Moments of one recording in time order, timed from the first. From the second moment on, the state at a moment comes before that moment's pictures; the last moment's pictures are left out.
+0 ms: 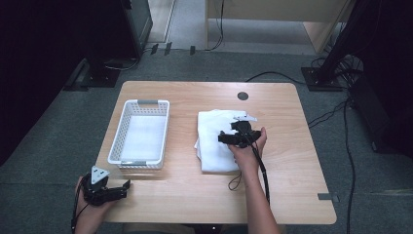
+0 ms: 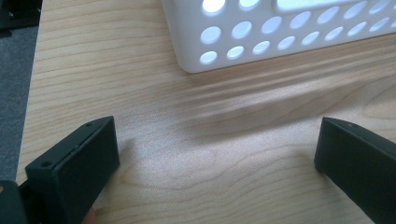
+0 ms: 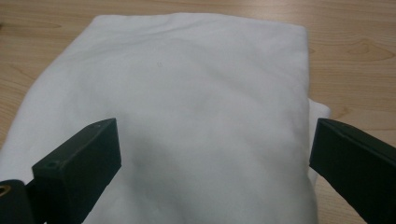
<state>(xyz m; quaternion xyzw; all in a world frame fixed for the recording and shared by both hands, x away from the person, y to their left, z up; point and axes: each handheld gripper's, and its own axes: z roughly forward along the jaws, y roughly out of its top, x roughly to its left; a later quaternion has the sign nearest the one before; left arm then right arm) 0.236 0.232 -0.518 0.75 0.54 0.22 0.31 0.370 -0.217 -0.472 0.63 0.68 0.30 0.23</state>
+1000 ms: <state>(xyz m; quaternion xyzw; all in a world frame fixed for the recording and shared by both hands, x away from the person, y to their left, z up) 0.236 0.232 -0.518 0.75 0.54 0.22 0.31 0.374 -0.225 -0.494 0.66 0.65 0.28 0.26</state>
